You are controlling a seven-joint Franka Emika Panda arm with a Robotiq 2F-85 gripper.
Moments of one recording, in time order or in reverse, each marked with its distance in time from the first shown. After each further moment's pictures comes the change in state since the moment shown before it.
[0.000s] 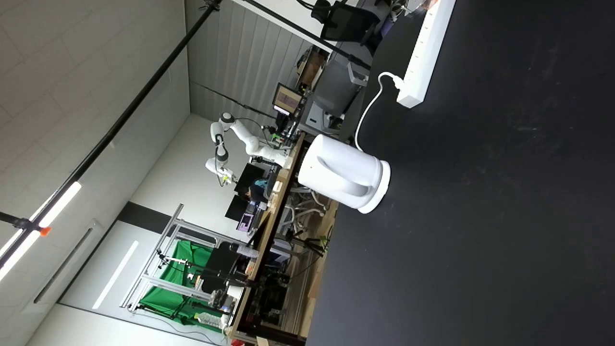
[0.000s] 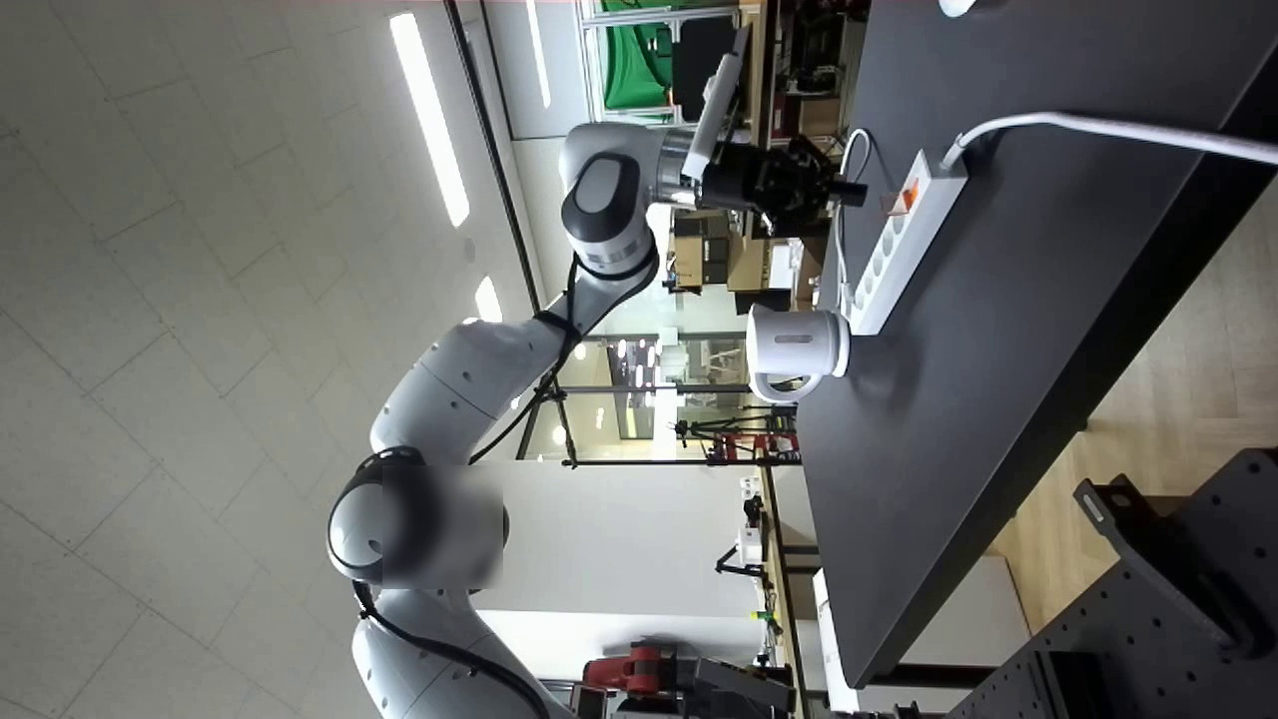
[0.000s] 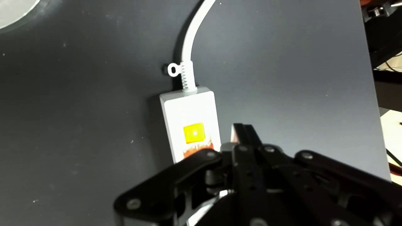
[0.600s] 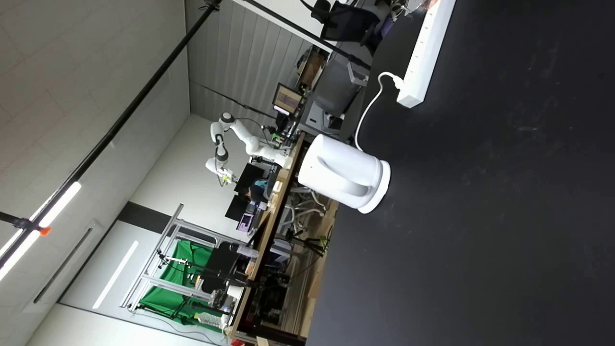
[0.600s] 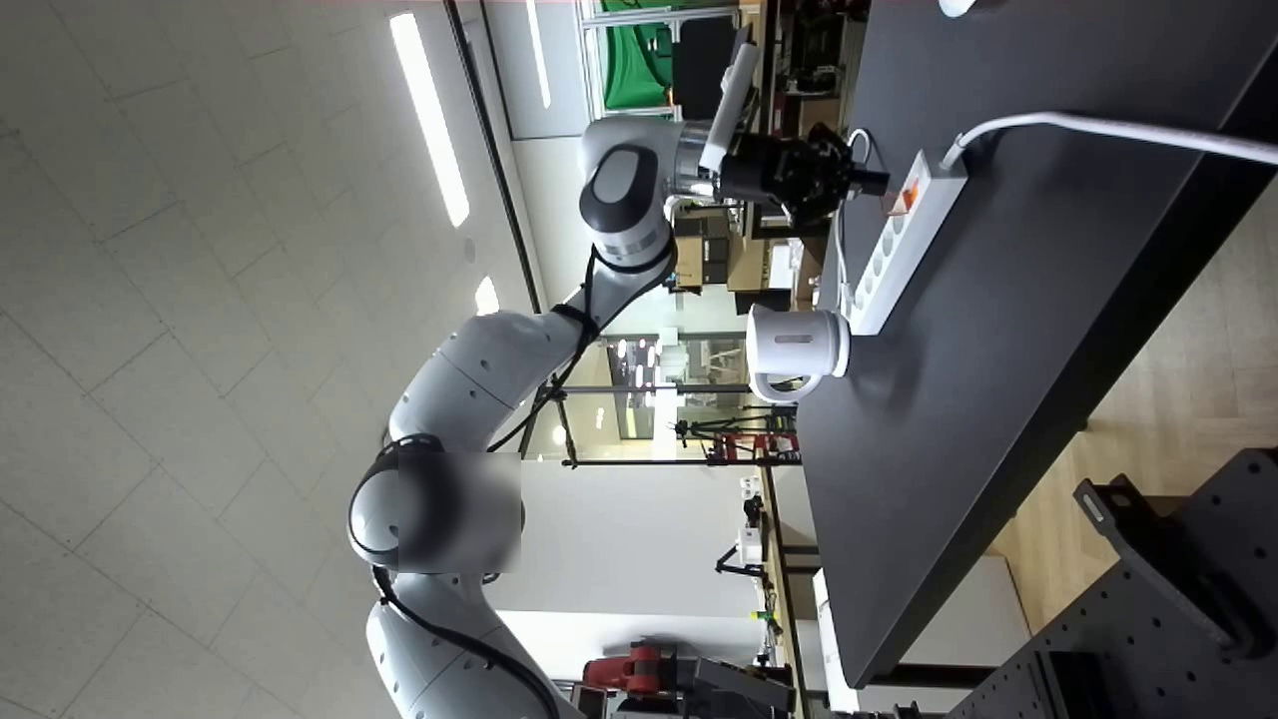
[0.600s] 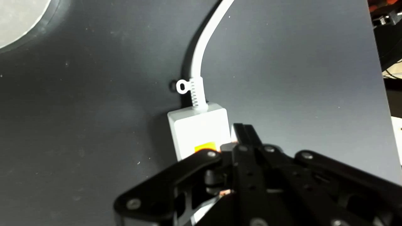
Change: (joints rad) arm 0.001 0.064 -0.004 0.052 -0.033 -0.004 0.034
